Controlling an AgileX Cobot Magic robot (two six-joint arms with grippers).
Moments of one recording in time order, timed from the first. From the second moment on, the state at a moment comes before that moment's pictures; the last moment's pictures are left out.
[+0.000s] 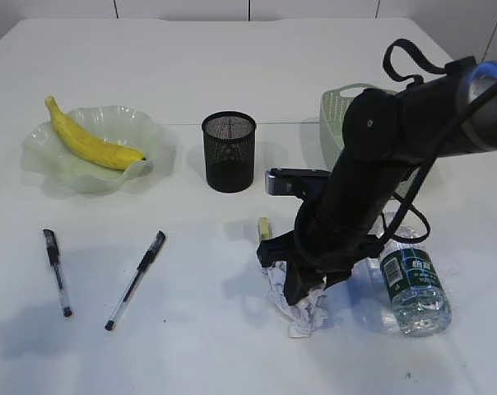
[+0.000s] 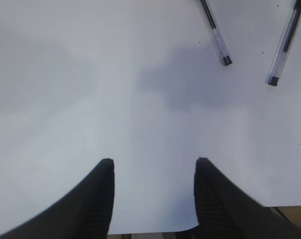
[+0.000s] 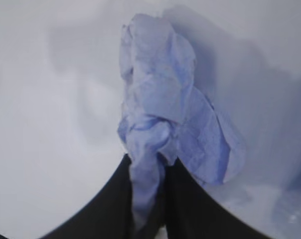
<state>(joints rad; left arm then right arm) -0.01 1.08 -0.69 -0.10 0.91 -0.10 0.43 1.99 -1.25 0.40 0.86 -0.11</state>
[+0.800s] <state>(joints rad) -0.01 1.08 -0.69 -0.10 0.91 -0.10 0.43 1.76 -1.45 0.12 0.97 0.00</state>
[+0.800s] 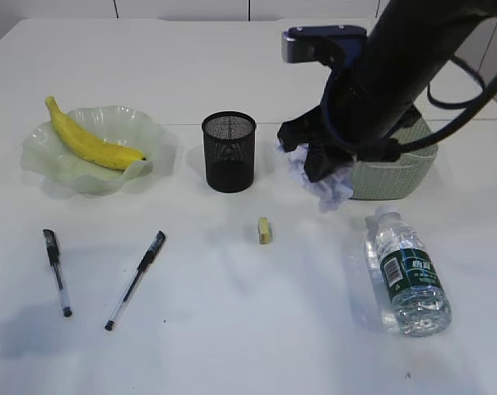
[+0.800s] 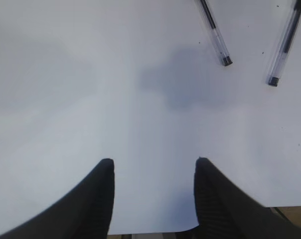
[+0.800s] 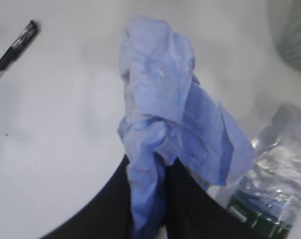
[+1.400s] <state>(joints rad) -0.01 1.08 -0.69 -0.10 0.91 -0.10 0.20 1.76 -1.58 -0.05 0.90 0.13</state>
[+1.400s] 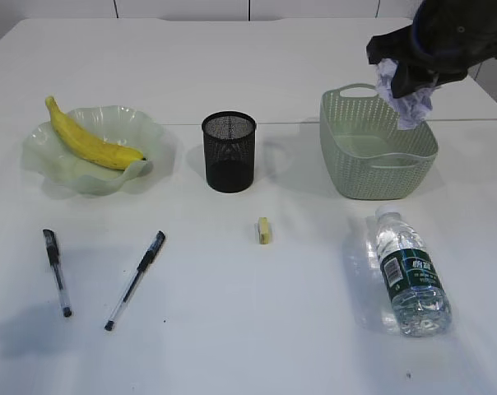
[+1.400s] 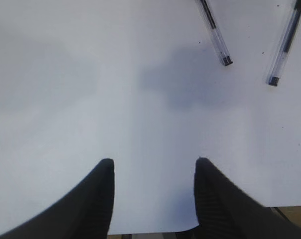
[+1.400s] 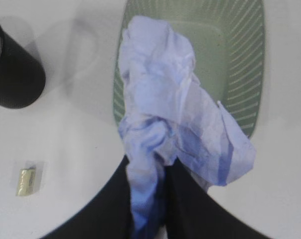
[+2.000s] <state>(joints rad) -0.01 1.08 -0.69 -0.10 0.91 -0.10 0.15 1.90 -1.66 -0.05 0.73 0.15</state>
